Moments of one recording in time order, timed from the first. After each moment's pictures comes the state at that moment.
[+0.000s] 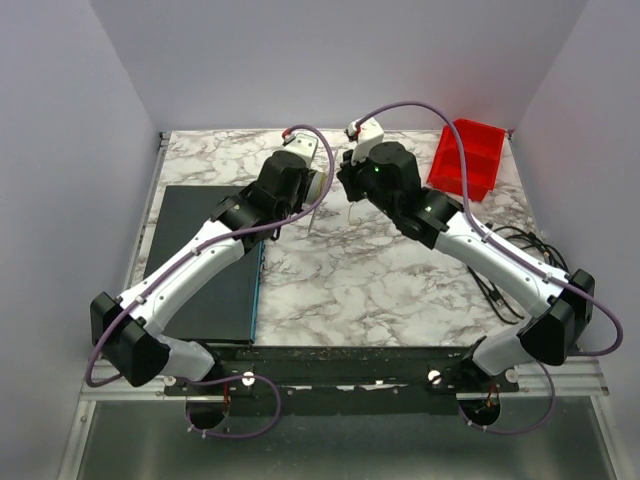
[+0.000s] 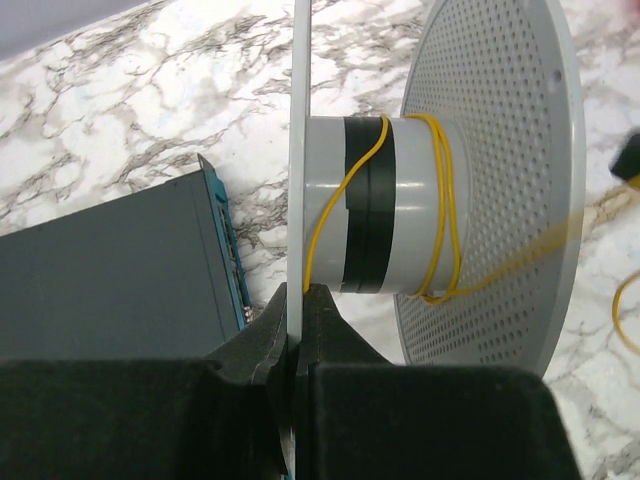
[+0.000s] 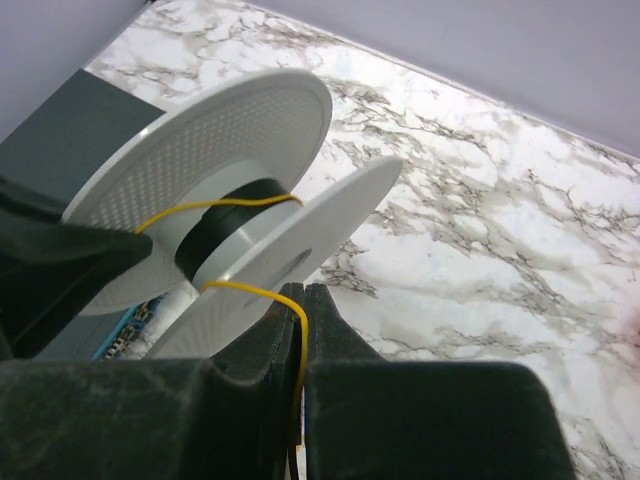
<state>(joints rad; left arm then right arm) -0.68 1.38 1.36 -0.51 -0.41 -0.13 0.79 1.47 1.42 -0.24 0.25 0.09</state>
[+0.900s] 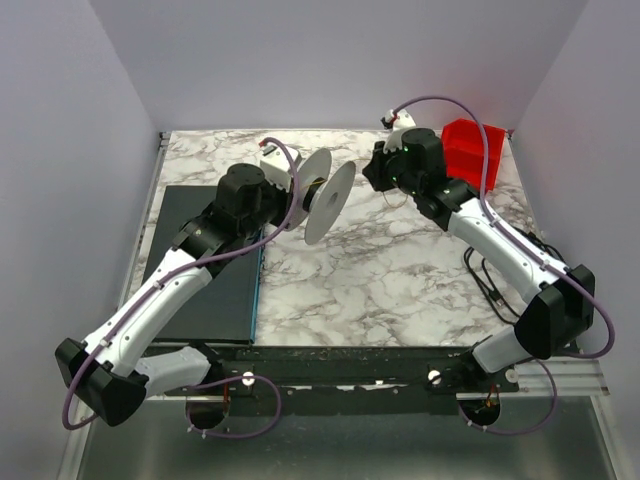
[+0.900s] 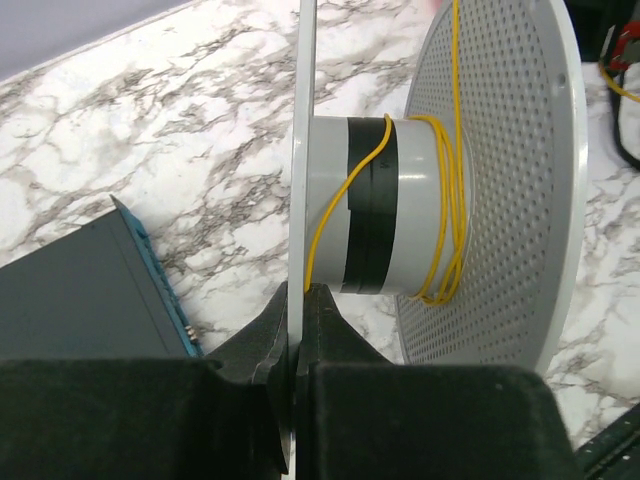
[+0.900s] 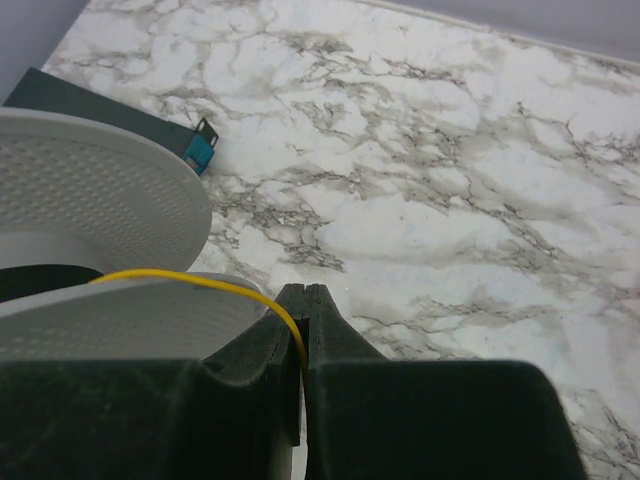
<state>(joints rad) -0.62 1.13 1.18 -0.42 -0.06 -0.05 0.54 1.50 1.38 -0.24 0.02 0.16</state>
